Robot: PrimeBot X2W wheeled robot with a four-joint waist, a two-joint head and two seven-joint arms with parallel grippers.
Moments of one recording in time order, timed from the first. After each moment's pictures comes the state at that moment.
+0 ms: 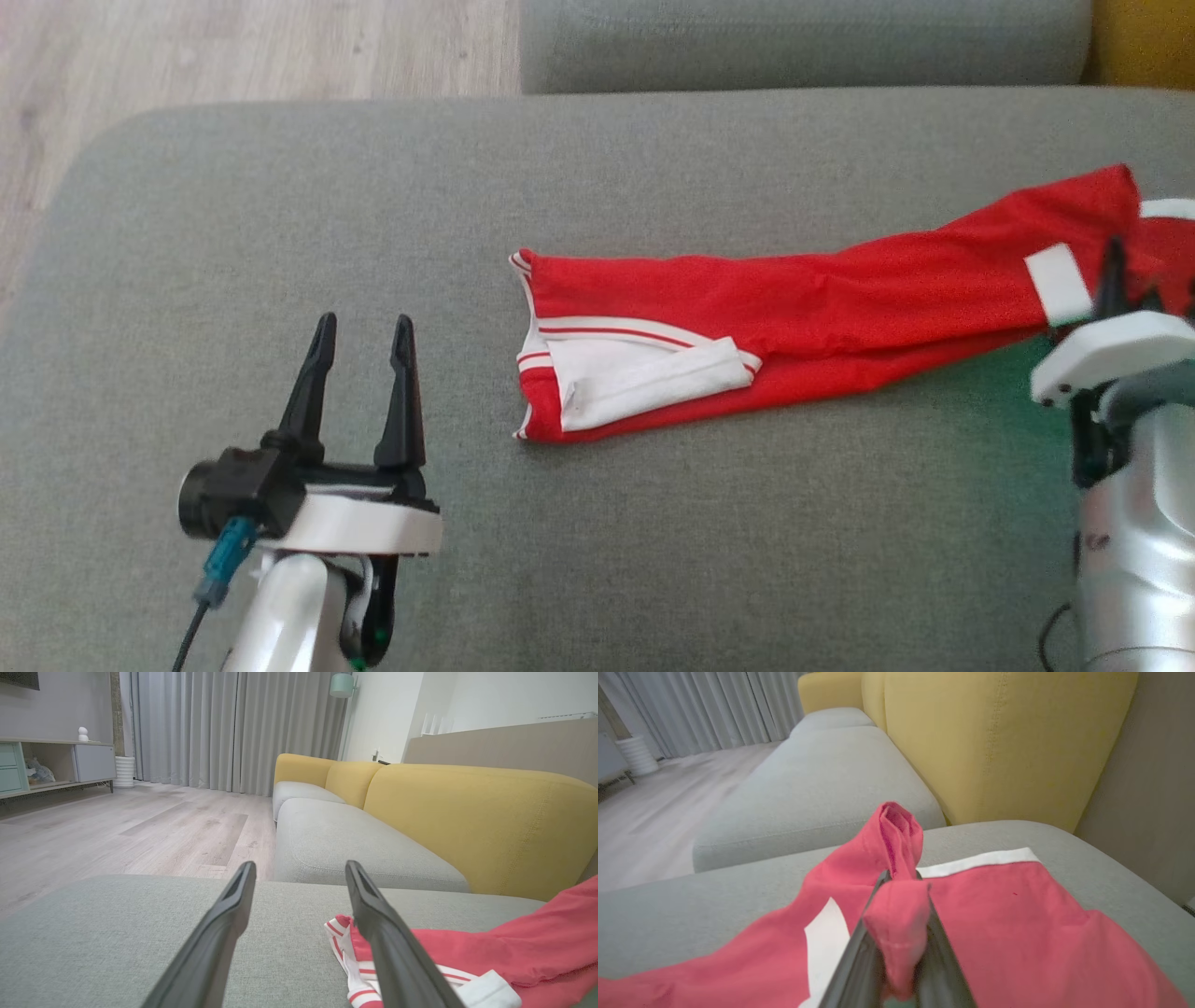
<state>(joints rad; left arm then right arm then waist) -0.19 0.04 -0.17 0.25 -0.24 -0.07 -0.26 -0.54 -0.07 -0.44 0.73 -0.12 0.13 -0.11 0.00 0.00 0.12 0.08</state>
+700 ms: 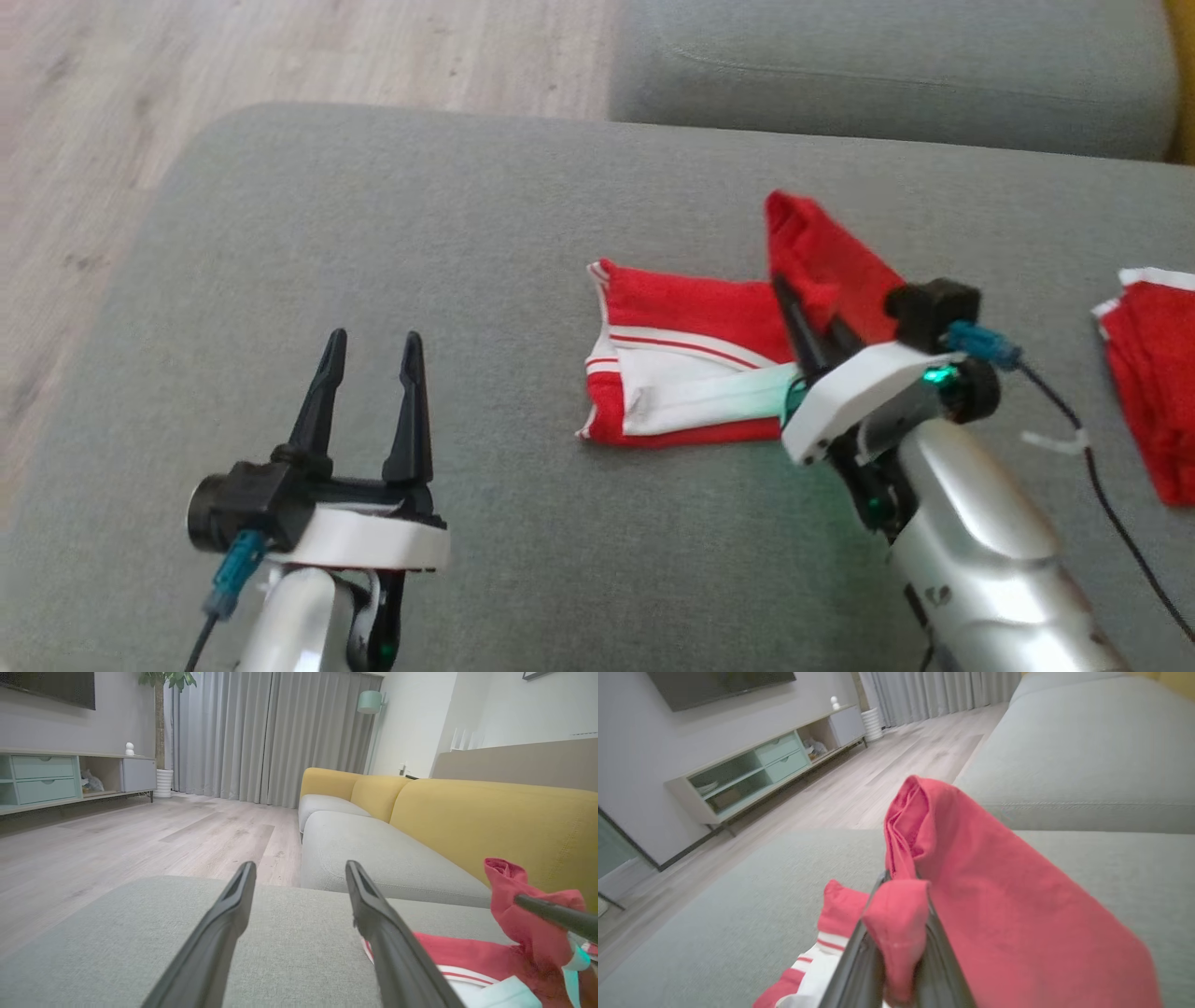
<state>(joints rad) -0.16 0.04 -0.18 0.24 -0.24 -0.07 -0.26 -0.49 -0.06 0.34 0.67 0.42 0.13 -0.07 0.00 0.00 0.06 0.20</state>
